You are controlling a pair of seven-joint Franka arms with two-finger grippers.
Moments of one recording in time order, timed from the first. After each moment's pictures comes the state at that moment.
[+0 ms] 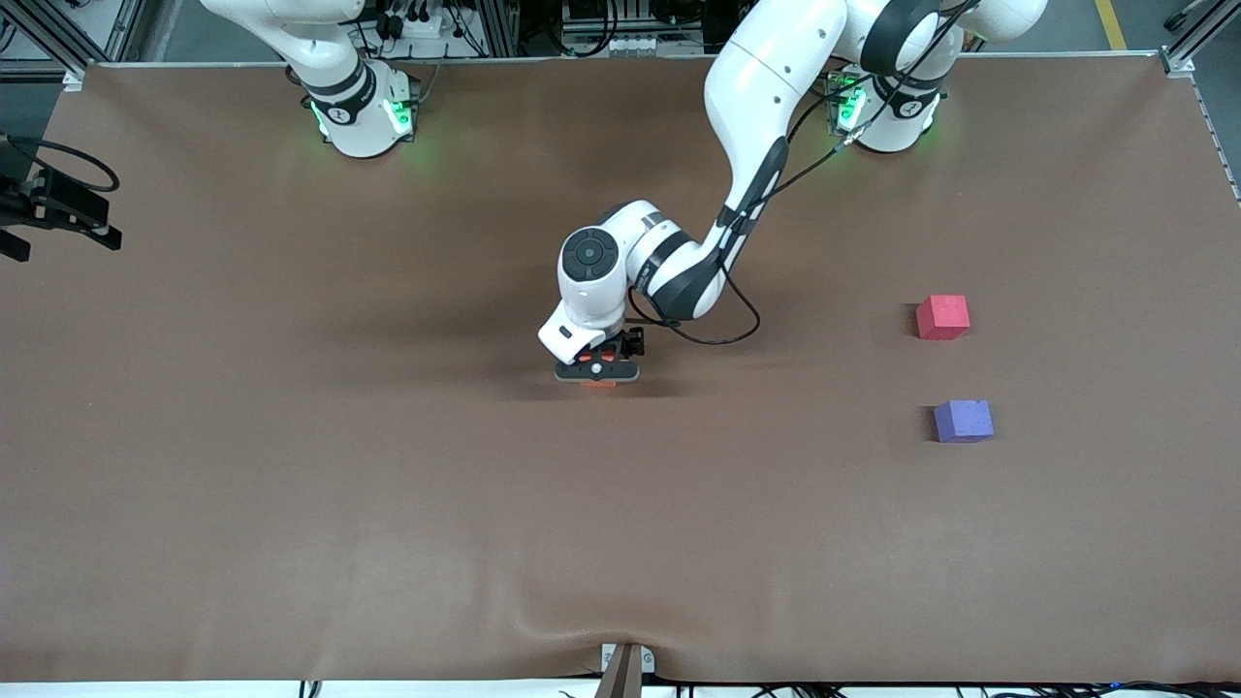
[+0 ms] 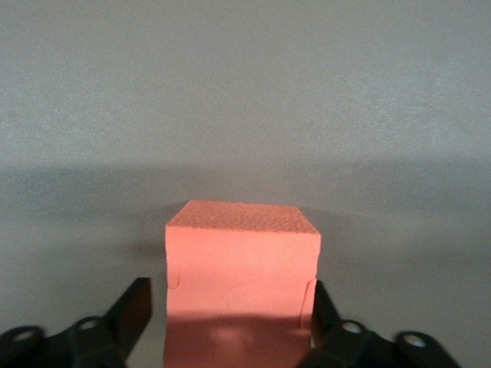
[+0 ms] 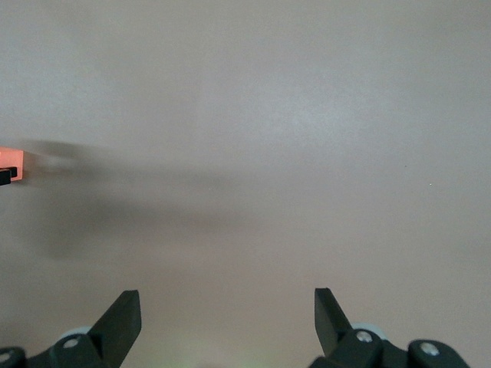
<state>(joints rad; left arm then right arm) -0.93 0.94 0.10 -1.26 -0.09 2.25 -0.82 -0.06 0.02 -0.01 -1.47 0.01 1.45 -0.19</state>
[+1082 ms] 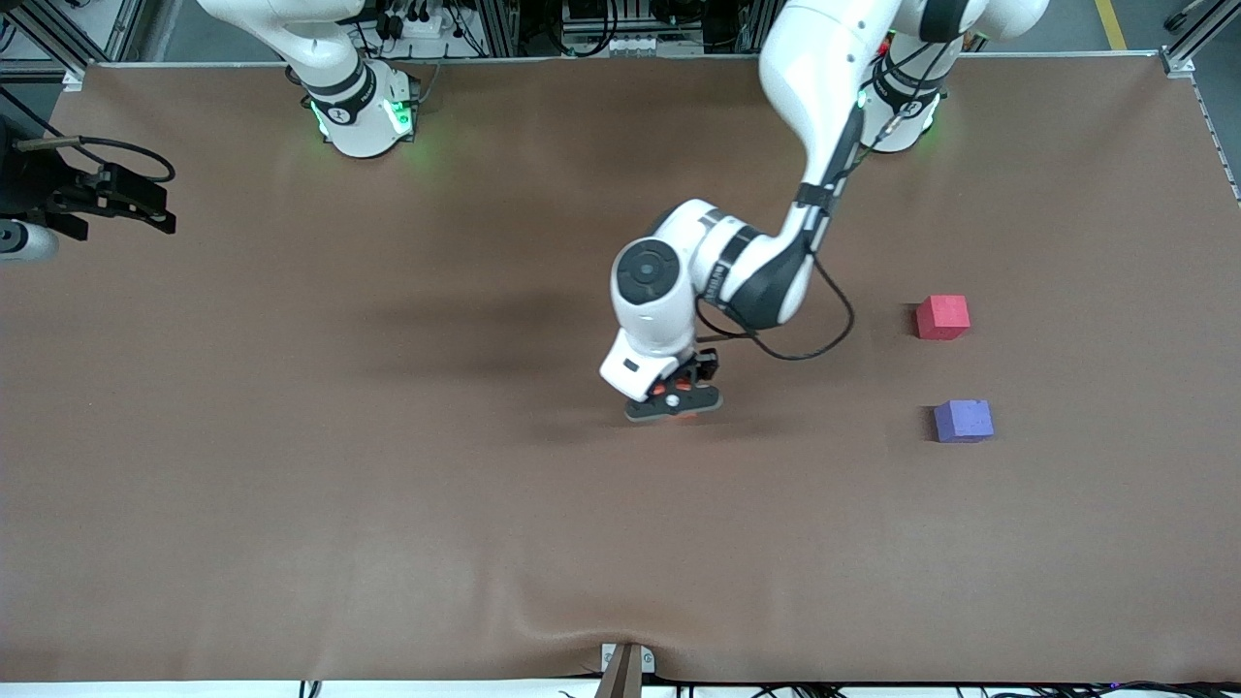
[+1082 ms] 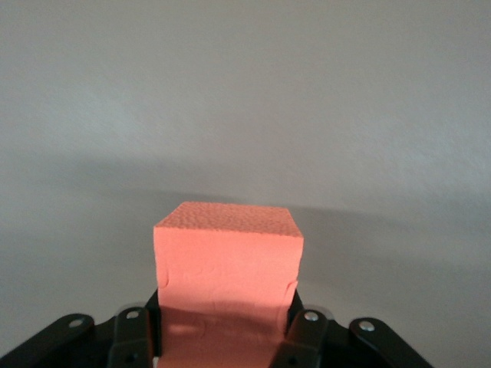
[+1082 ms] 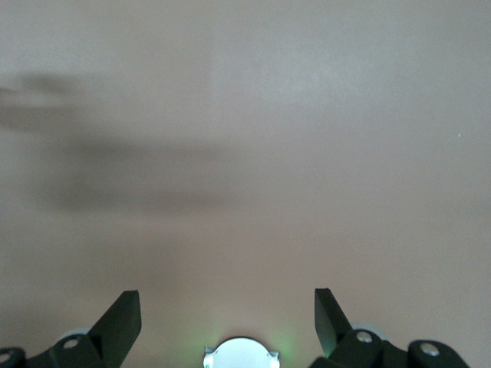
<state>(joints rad) -0.84 0.76 0.23 -1.30 -0.04 2.03 -0.76 0.02 0.02 0.00 -1.46 0.01 1.33 -0.03</state>
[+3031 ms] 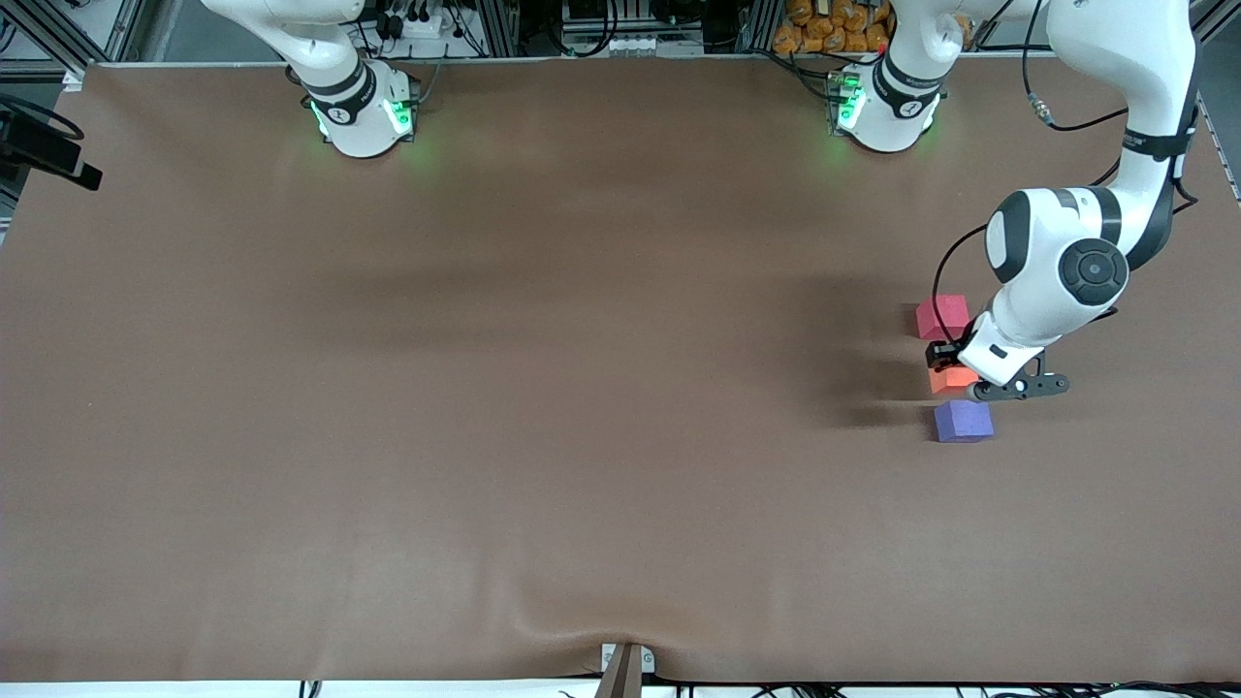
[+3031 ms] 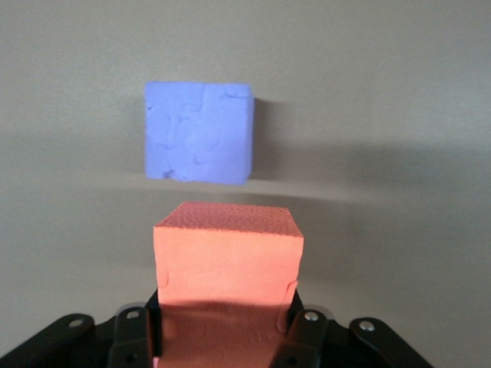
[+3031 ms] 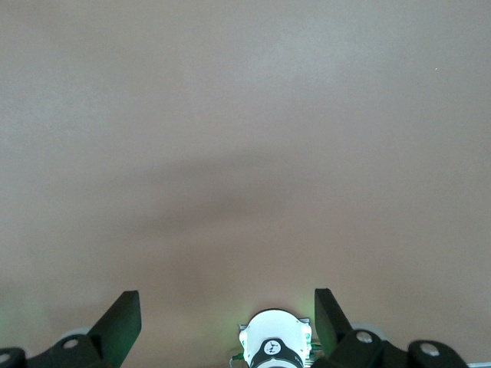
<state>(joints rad) -0.25 0.26 0.23 -2.20 0.01 2.42 -0.08 -0.08 -0.02 -0.03 -1.40 0.07 1.23 0.07</state>
